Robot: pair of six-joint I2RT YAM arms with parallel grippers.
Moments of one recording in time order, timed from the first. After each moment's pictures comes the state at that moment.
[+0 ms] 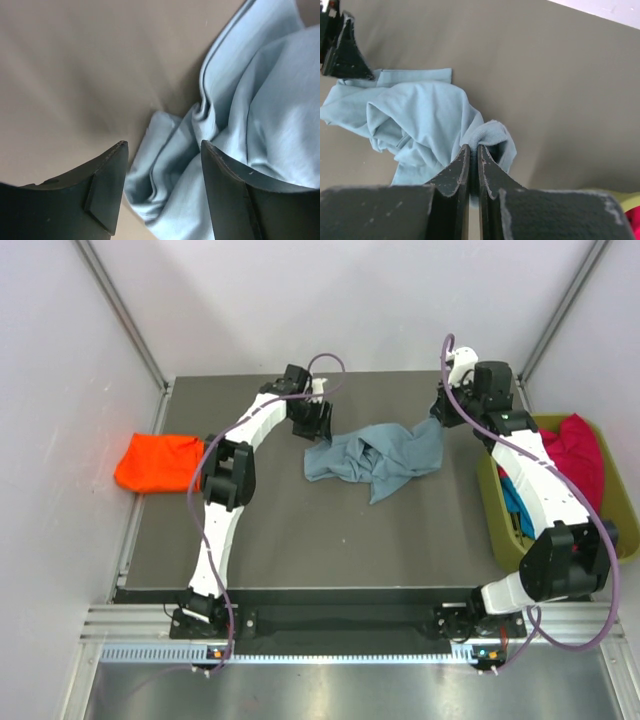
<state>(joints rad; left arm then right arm) -0.34 2.44 2.17 -0.78 0.38 -0.10 0.14 1.47 1.36 -0.41 -0.23 -0.11</state>
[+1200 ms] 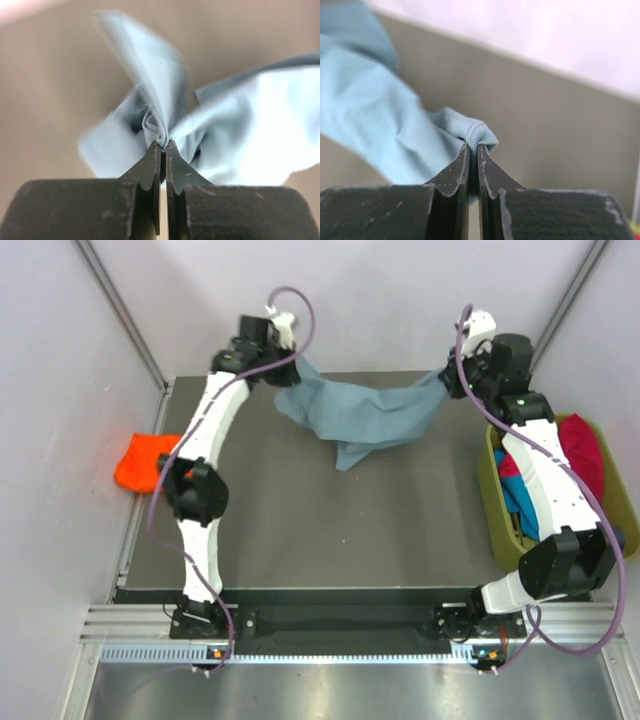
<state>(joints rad) -0.29 2.20 2.26 -0.77 0.30 -0.05 0.12 1.47 1.50 -0.40 -0.23 -0.13</state>
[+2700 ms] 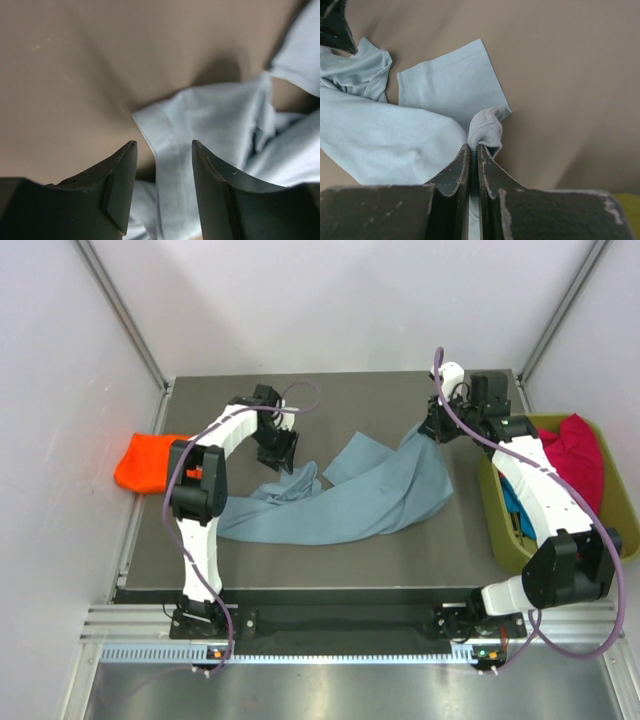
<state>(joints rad) -0.25 2.11 1.71 -0.90 0.29 0.09 0.16 1.42 1.31 -0.53 -0.42 -0.18</state>
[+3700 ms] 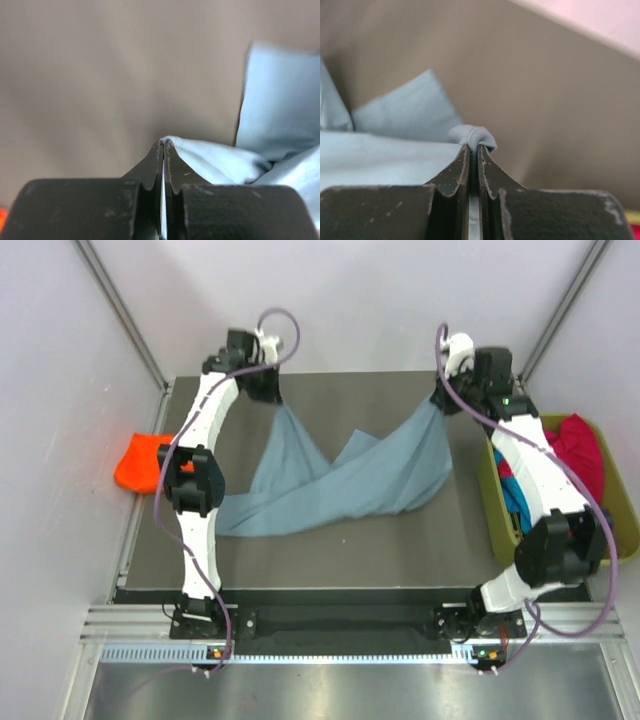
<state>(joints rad) -0.16 2.23 2.17 -0.90 0.37 0.04 0.14 1.49 1.43 -0.48 -0.27 -0.21</state>
